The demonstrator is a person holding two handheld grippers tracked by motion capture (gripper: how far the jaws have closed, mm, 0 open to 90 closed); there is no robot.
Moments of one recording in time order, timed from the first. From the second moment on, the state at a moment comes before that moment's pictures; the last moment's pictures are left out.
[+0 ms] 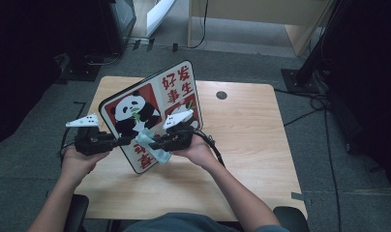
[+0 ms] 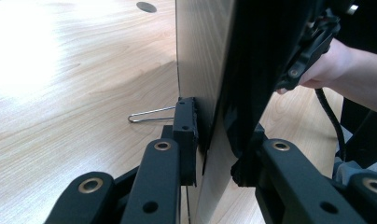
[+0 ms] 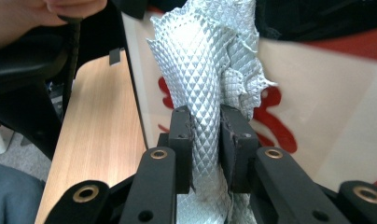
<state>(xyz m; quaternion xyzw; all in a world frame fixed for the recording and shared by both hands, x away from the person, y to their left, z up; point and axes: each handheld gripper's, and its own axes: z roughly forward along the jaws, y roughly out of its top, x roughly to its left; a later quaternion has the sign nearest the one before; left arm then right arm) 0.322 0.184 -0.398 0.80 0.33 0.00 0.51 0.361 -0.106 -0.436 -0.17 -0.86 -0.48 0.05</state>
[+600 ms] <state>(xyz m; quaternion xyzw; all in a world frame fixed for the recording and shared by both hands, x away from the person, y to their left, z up) 0.322 0.184 -0.398 0.80 0.33 0.00 0.50 0.356 -0.109 -0.464 -0.18 -0.86 -0.47 0.06</state>
